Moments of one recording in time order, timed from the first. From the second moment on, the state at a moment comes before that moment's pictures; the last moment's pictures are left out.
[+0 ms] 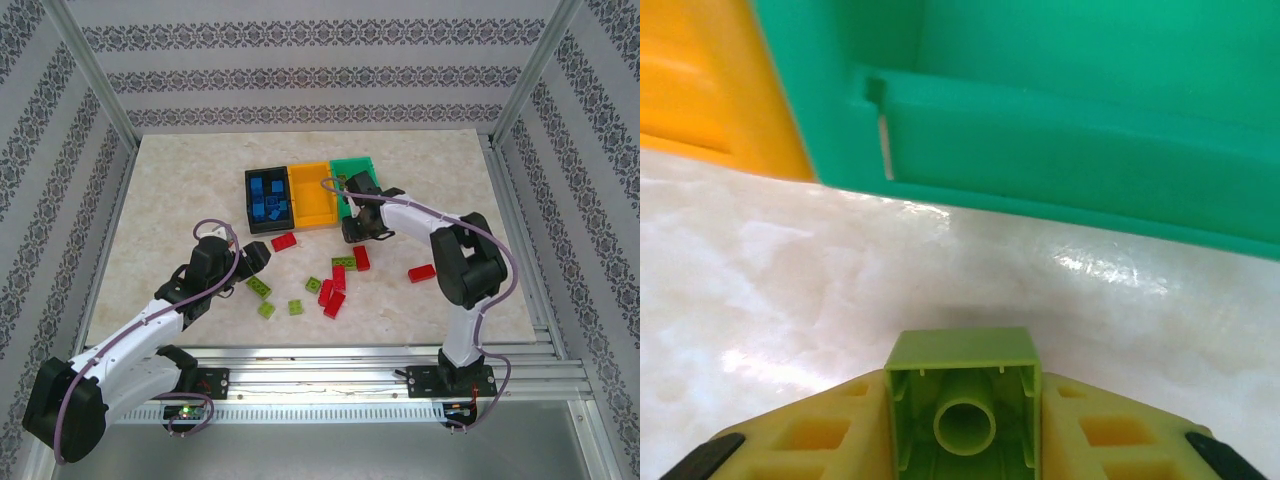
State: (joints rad) left arm -0.44 0.95 0.47 -0.11 0.05 -0.89; right arm 0.45 1.90 1.31 -0.60 -0.04 0.21
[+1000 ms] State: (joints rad) left arm -0.44 1.08 0.52 -0.12 0.09 -0.87; right arm 0.35 1.79 1.33 -0.48 -0.19 0.29
